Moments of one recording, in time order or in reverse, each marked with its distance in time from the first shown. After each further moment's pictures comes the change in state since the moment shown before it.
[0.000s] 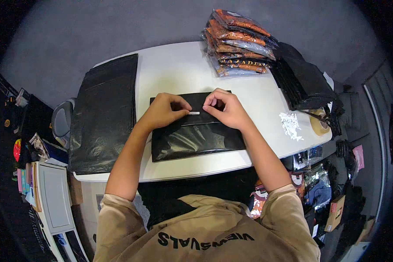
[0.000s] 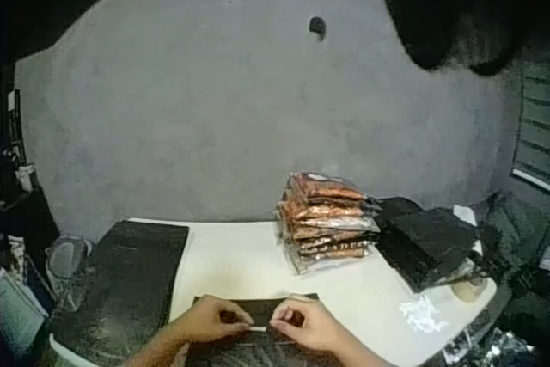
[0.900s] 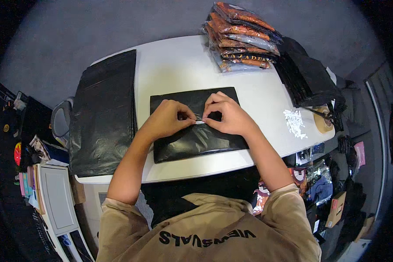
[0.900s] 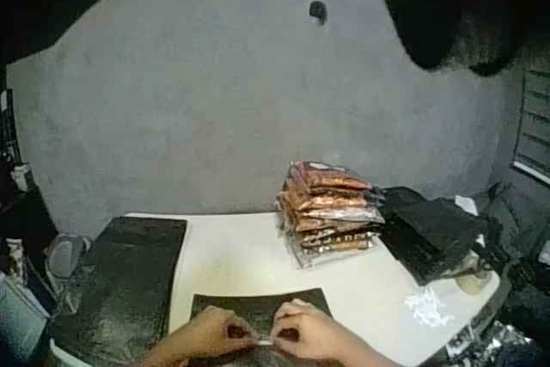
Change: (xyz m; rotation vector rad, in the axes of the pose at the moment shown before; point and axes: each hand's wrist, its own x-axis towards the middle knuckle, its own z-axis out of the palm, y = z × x) left_hand -0.013 0.012 0.008 0.113 -0.072 0.070; right_hand -0.006 -0.007 0.004 -0.200 -0.204 -0.141
